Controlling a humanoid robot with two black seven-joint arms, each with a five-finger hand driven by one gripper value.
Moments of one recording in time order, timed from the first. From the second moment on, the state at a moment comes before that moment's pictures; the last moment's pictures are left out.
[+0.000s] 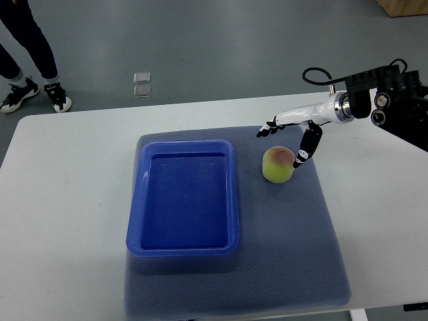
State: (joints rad) left arm -0.01 0.00 -0.04 -0.12 0.01 -0.03 0.13; right arm 1.13 -0.50 0.22 0.96 -1.44 0.54 0.21
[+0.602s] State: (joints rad) left arm -0.01 0.00 -0.04 -0.12 0.01 -0.03 0.13; right arm 1.08 -0.42 0.17 0.90 -1.49 0.43 0.21
